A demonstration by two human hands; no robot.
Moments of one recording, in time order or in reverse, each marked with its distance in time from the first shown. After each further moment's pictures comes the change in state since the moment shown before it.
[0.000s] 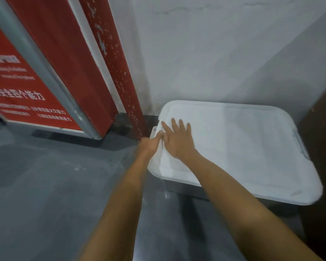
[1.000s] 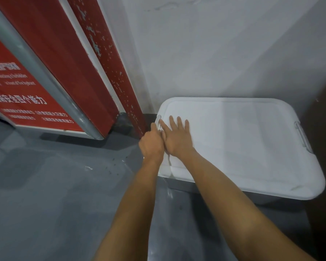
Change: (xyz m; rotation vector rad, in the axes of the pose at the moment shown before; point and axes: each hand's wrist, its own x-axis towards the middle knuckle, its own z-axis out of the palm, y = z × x) left_hand -0.031 0.020 0.025 0.592 0.477 0.425; right_hand -0.001 0.000 0.002 -0.025 0.008 0.008
